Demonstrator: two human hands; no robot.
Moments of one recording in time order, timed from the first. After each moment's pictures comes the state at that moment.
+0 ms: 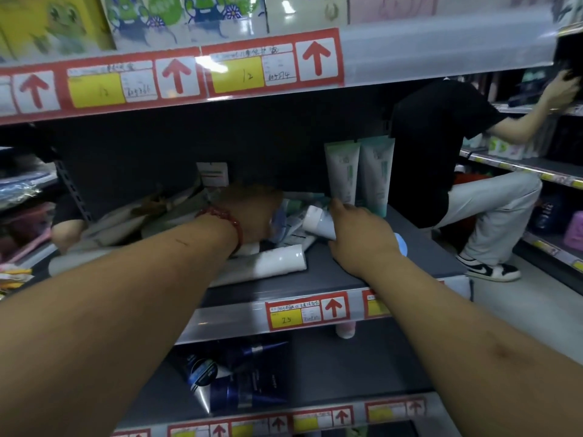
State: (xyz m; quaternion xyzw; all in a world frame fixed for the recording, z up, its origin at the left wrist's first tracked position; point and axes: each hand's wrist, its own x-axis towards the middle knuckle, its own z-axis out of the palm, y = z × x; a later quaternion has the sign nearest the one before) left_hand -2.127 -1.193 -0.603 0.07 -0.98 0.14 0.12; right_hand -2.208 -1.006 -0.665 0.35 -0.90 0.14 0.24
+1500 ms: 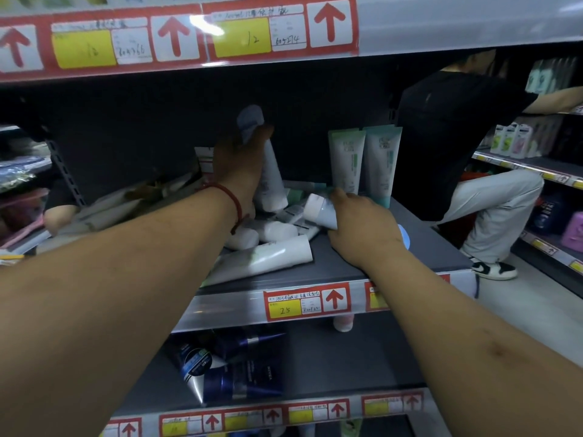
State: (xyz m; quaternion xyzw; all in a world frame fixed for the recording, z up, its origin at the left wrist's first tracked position) left_hand -2.154 -1.182 -0.586 0.24 -0.69 -0.53 0.43; right_hand -2.213 -1.009 -0.669 0.35 -0.89 0.15 0.27
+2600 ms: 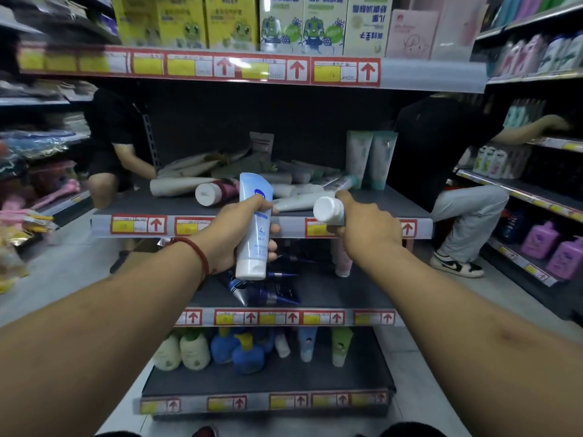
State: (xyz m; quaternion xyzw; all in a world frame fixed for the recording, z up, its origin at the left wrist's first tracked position) left_hand -1.881 -1.121 -0.644 0.20 -0.62 -0.74 0.14; right_hand -2.013 -0.953 -0.652 0.27 -0.94 0.11 0.17
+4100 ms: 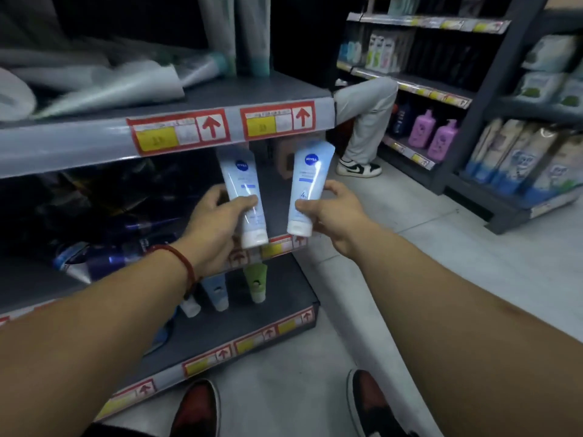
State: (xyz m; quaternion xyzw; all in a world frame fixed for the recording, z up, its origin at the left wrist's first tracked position) left_hand -2.041 -1.025 -0.822 0.18 -0.62 -0.76 0.10; right_hand -2.101 -0.857 -0.818 -0.01 -0.69 0.72 -0.10
